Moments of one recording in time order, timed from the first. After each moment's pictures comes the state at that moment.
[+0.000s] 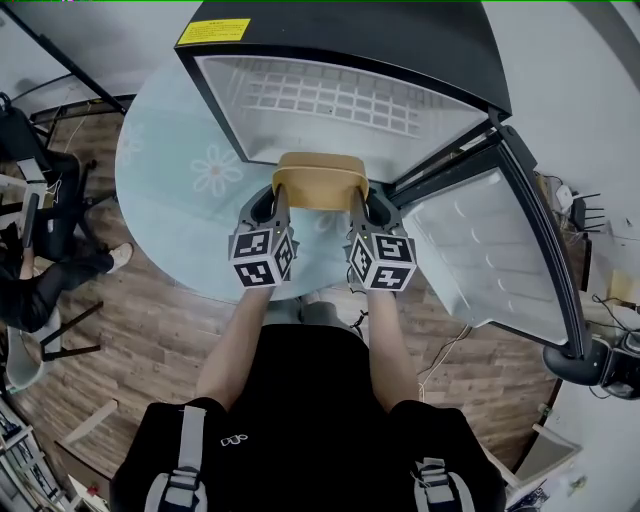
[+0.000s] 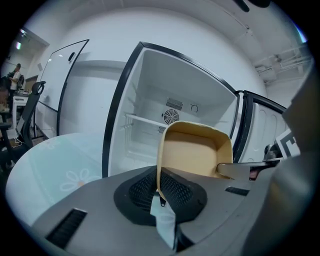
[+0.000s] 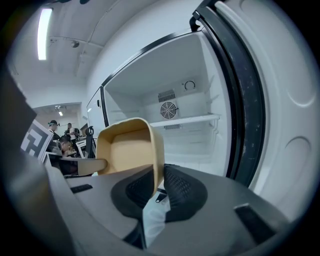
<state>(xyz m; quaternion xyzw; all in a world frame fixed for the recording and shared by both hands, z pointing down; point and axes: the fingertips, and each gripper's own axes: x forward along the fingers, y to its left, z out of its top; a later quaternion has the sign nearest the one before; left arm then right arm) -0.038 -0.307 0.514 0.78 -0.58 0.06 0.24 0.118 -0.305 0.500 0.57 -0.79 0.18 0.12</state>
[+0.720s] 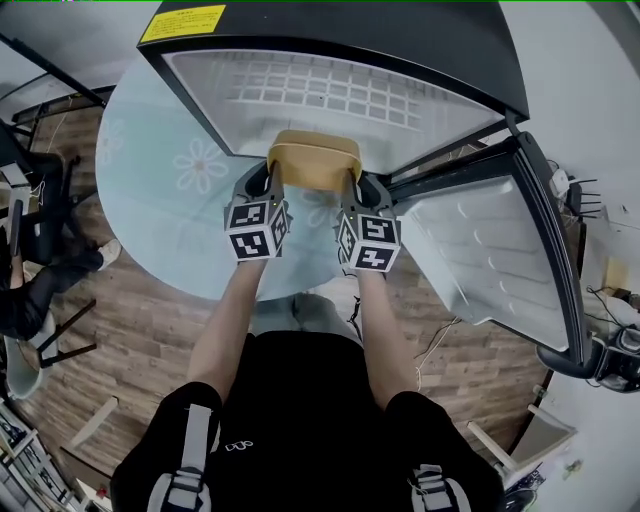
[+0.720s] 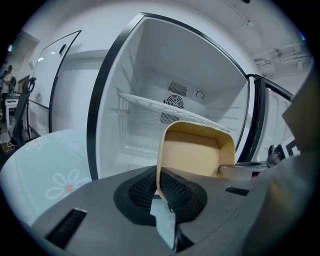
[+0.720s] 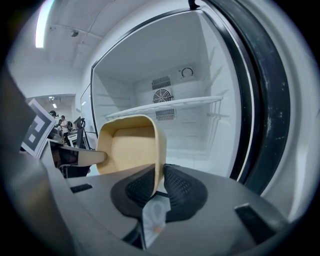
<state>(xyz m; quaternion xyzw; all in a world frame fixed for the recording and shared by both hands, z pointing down) -0.029 -0.362 0.553 0.79 -0.56 0.09 0.24 0.125 -0.345 0.546 0.59 -0.77 0.17 0.15</state>
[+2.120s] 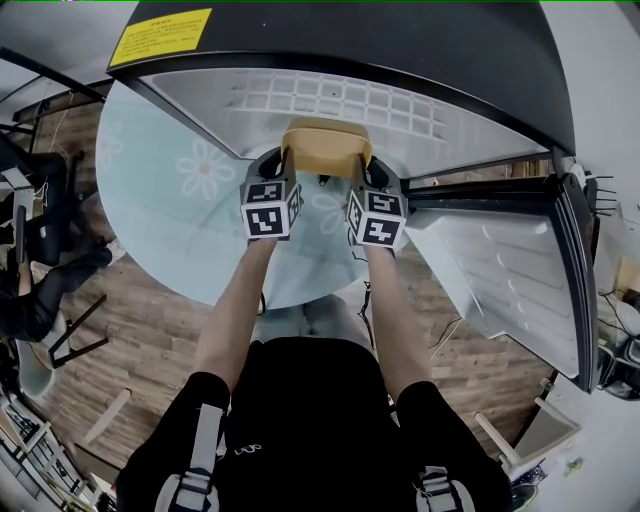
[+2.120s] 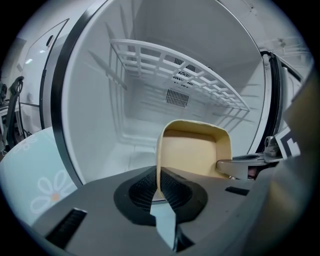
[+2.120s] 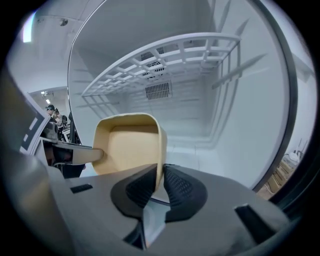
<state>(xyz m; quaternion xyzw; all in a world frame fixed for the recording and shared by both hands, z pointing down) -0.025 -0.421 0.615 0.79 -0.54 0.16 0.25 0.128 -0.406 0.614 0.60 -0.75 0.21 0.20</state>
